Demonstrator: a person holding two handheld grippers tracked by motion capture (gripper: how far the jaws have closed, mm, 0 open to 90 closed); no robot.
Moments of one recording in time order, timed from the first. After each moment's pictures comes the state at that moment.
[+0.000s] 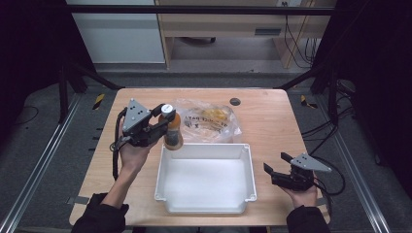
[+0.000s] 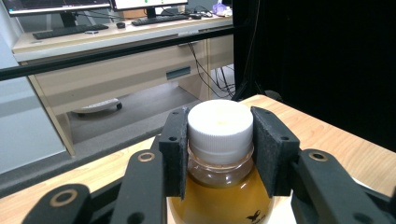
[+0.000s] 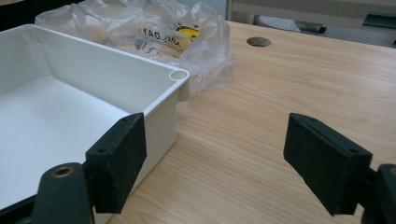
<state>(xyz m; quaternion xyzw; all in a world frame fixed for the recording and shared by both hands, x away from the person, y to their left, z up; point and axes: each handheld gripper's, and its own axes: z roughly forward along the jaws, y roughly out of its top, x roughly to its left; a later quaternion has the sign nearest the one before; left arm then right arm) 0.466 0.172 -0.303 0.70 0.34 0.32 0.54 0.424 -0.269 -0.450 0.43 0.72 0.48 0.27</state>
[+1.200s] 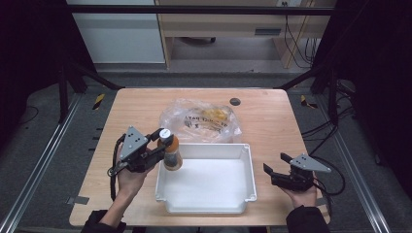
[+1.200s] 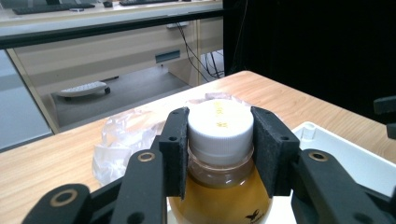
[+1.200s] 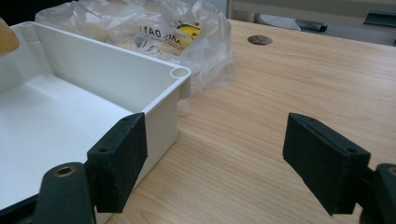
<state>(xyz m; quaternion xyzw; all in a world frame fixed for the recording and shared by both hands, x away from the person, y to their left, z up) 0.432 0.182 -0.349 0.71 0.34 0.29 0.54 0.423 -0.268 -0.451 0.43 0.72 0.48 0.27</state>
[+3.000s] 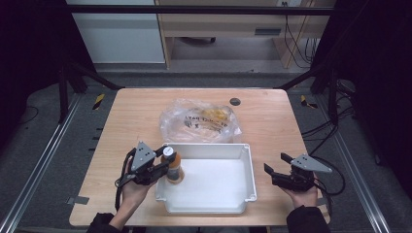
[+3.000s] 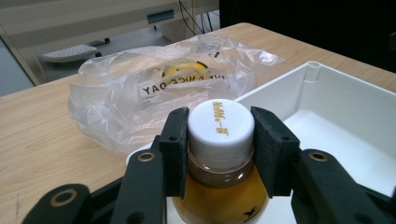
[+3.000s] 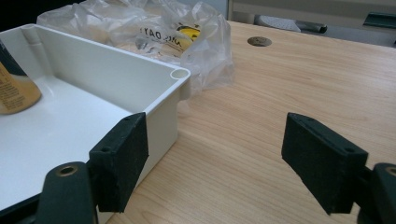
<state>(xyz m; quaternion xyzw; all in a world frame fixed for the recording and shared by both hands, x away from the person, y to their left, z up) 0.426 0.179 -0.398 0.75 0.36 0.26 0.49 0.422 -0.269 -0.450 0.43 0.72 0.48 0.26</state>
